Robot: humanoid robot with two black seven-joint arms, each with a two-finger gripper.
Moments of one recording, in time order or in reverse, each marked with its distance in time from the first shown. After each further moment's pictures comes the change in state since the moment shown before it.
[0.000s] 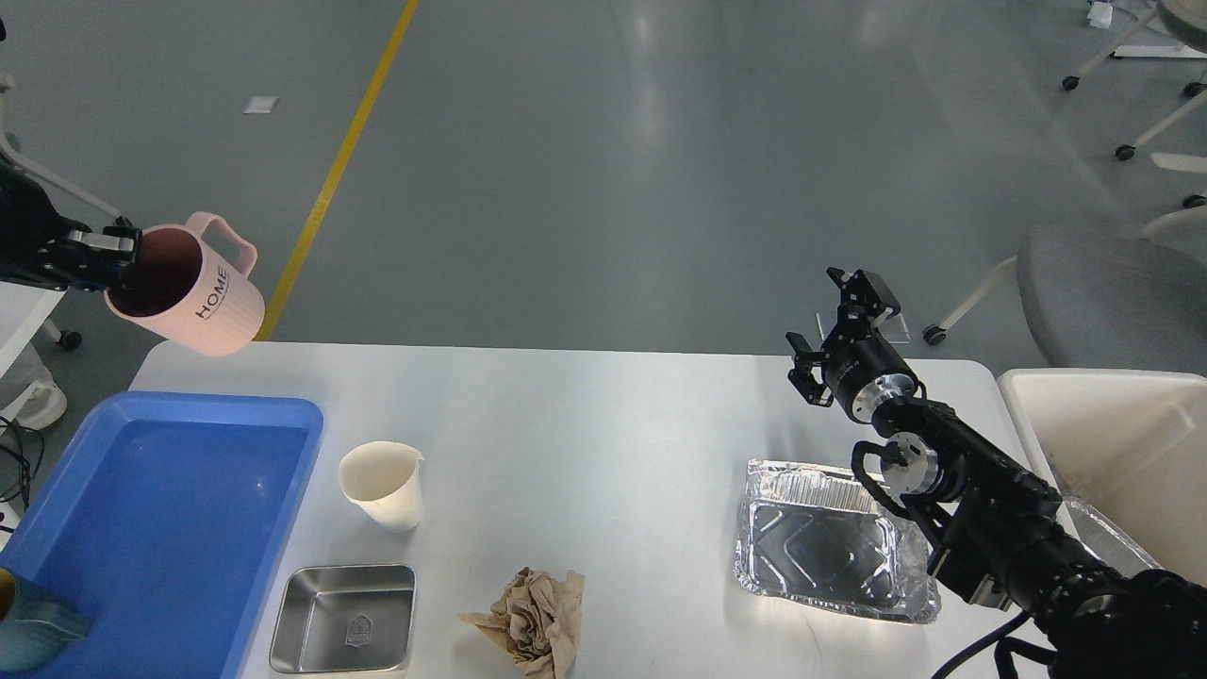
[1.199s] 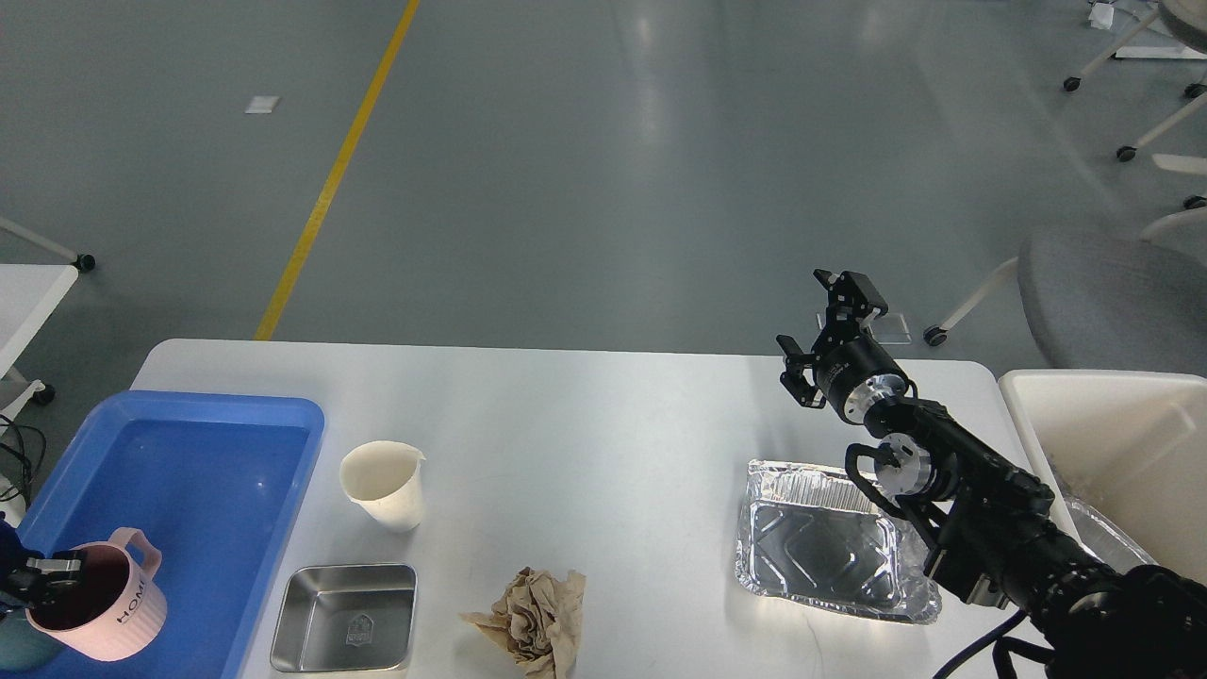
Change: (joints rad) left arm 0.601 0.014 -0.008 -0.004 0.106 0.263 -0.009; right arm 0.008 0.004 -0.032 -0.002 -0.002 0.000 0.000
